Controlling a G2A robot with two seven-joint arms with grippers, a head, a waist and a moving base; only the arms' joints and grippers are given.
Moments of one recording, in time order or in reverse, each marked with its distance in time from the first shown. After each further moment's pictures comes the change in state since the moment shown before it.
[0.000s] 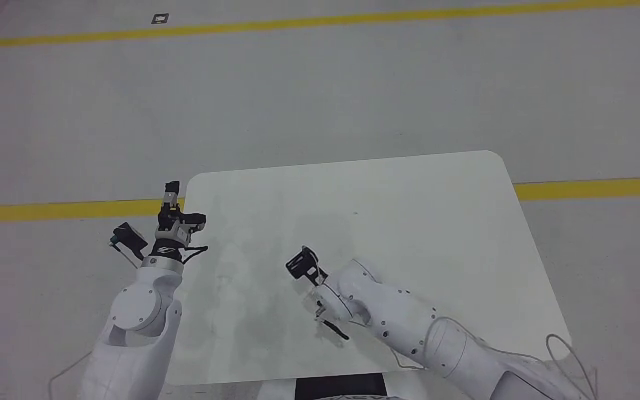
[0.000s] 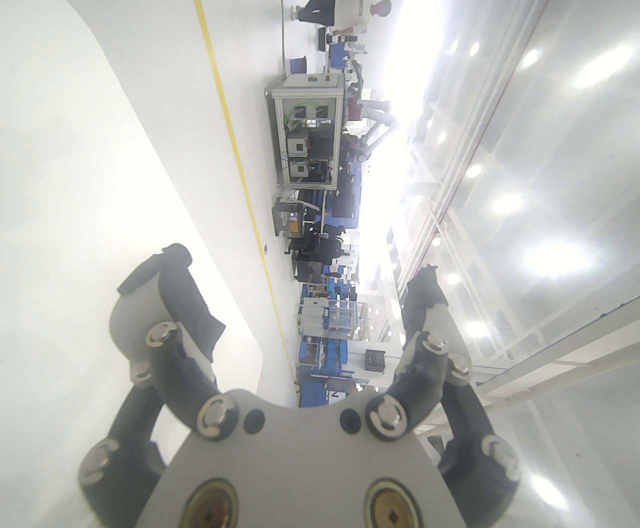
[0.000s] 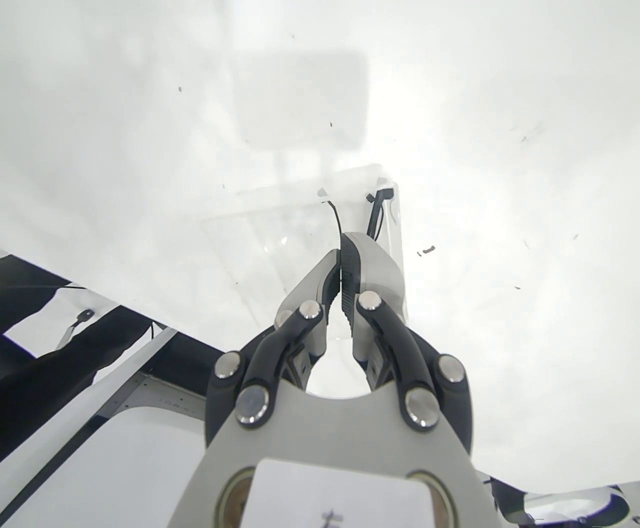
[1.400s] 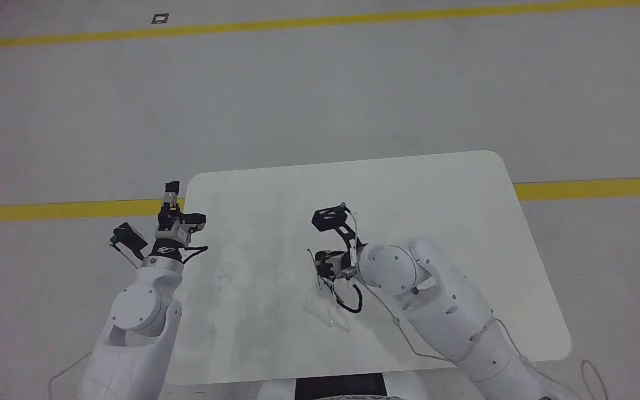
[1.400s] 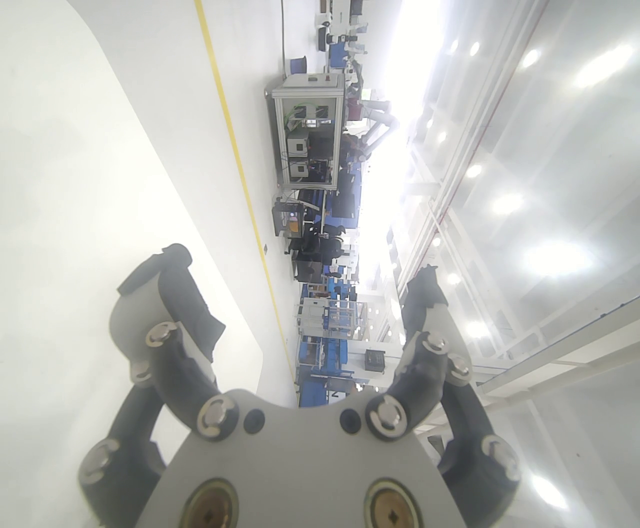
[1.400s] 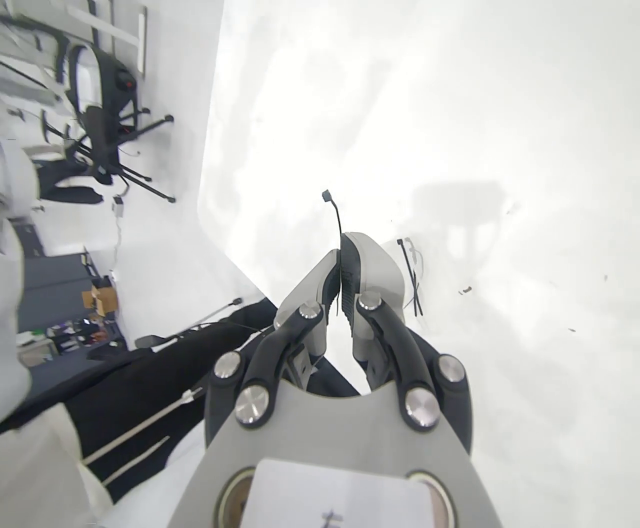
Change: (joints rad) left arm 0.000 0.000 0.000 0.000 0.000 0.000 0.000; right arm -0.125 0.058 0.381 -0.193 0.470 0.002 -0.252
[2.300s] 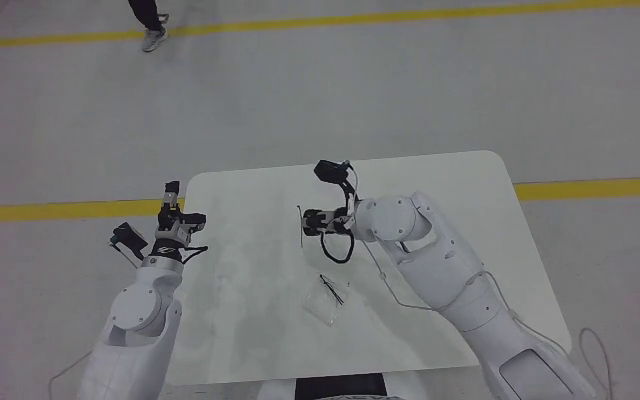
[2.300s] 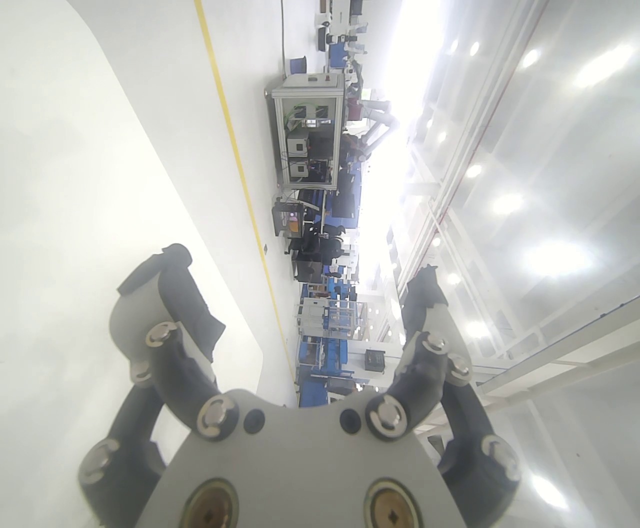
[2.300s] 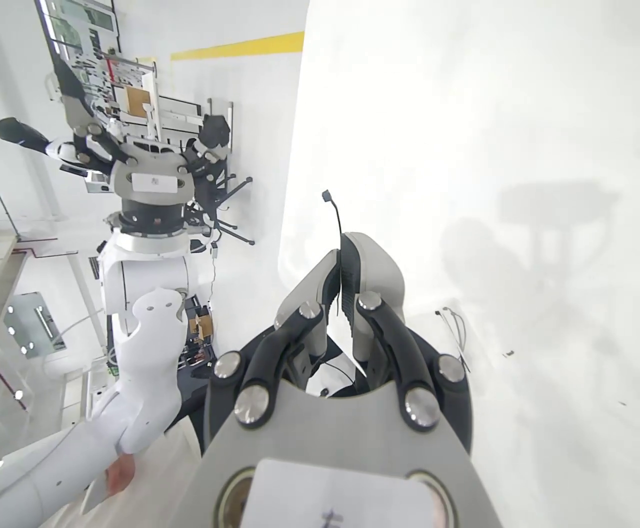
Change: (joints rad) left arm 0.000 0.000 0.000 0.000 0.000 0.000 0.000; right arm 0.233 -0.063 0.002 0.243 0.286 0.064 -0.130
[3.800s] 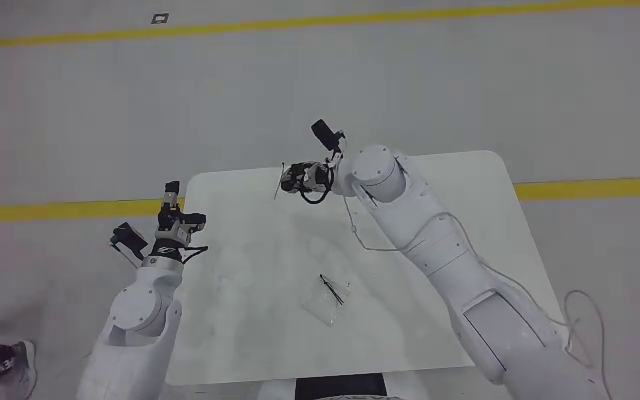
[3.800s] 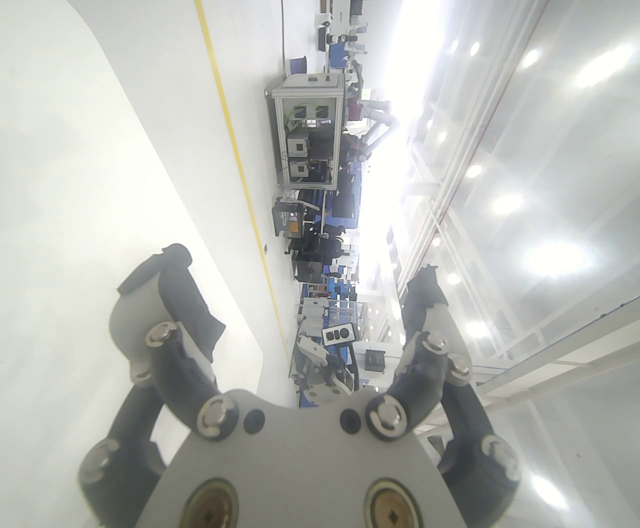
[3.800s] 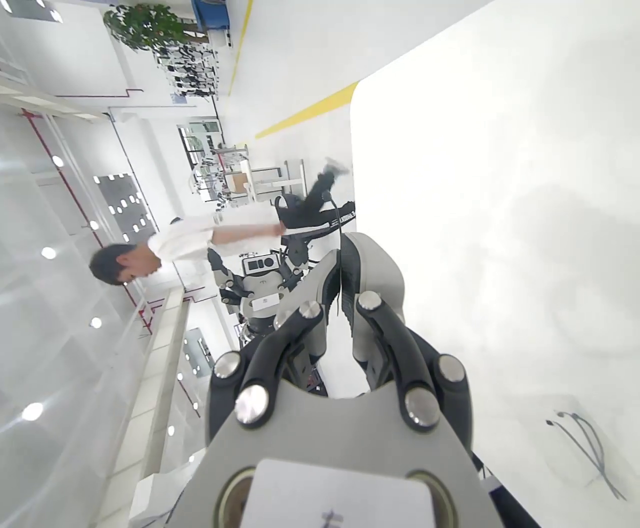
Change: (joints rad) left arm 0.000 0.000 0.000 0.000 0.000 0.000 0.000; right arm 0.274 -0.172 0.009 0.511 0.373 0.000 -0.191
